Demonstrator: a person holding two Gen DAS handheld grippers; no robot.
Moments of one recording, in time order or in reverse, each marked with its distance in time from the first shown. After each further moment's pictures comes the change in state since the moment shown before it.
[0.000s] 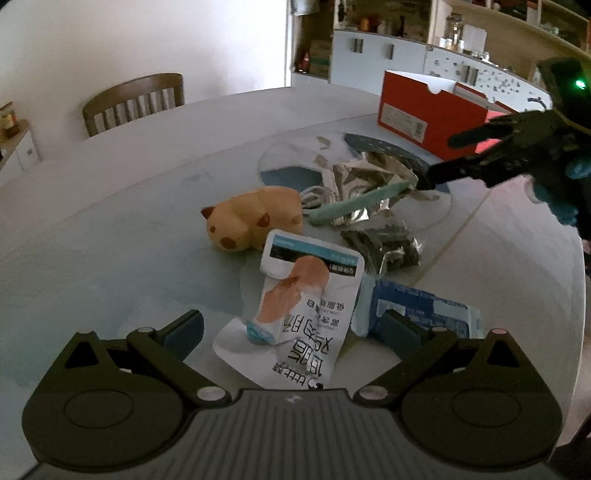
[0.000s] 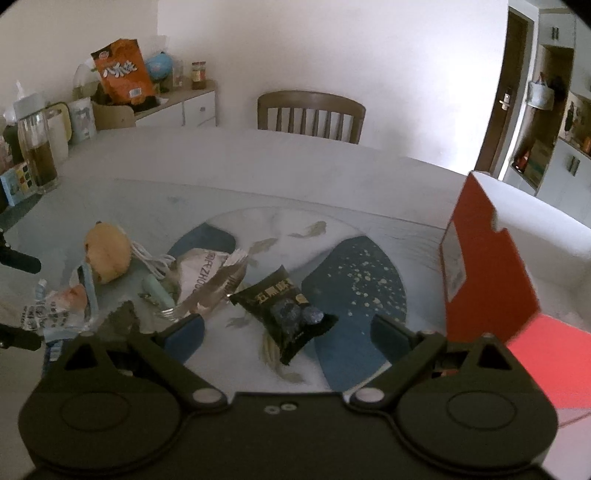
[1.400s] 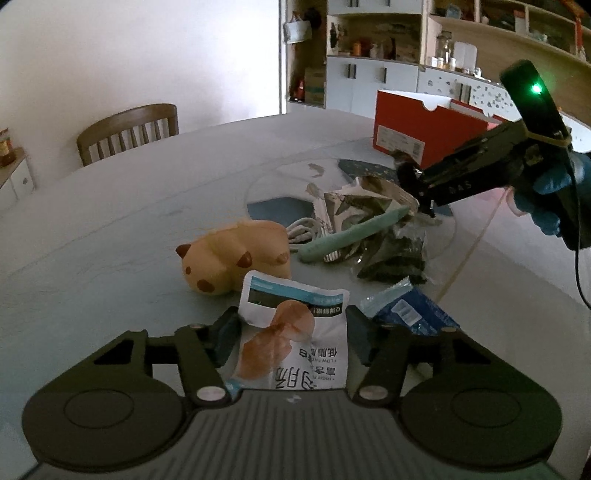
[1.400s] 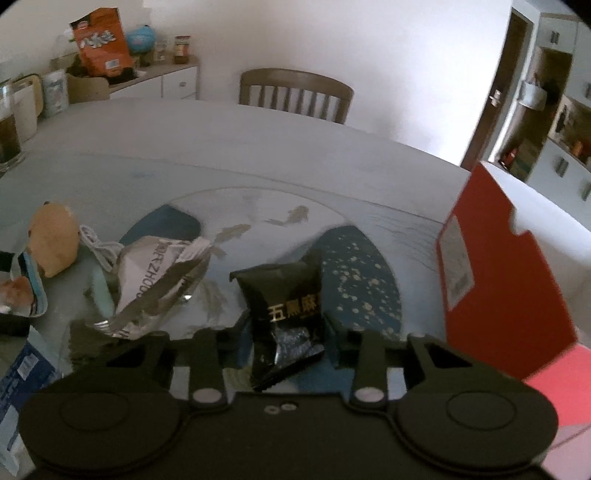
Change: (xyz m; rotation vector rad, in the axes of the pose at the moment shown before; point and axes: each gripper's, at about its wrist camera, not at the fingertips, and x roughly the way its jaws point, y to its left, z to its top) left arm 0.024 -0.011 0.010 0.020 -0.107 0.012; right arm 0.037 -0.004 0.005 -0.020 0.064 -0.094
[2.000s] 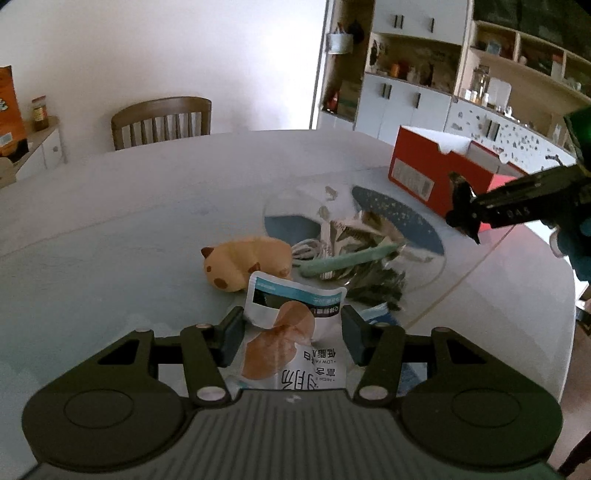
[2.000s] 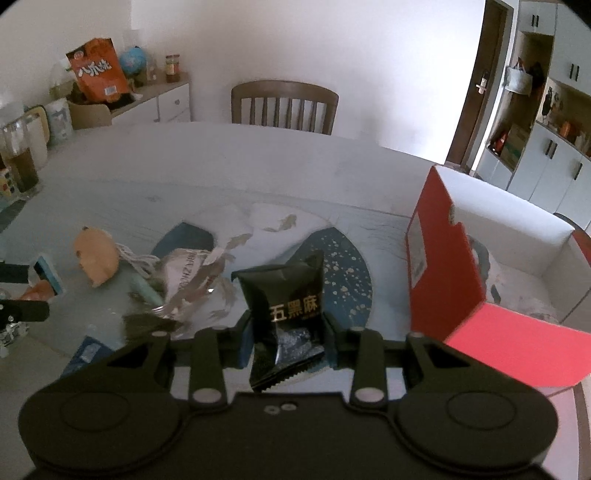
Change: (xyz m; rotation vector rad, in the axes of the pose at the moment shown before) left arm -0.049 -0.009 0.010 -0.165 -0.021 0.042; right arm -0.070 -0.013 -0.001 0.073 -0.009 0.027
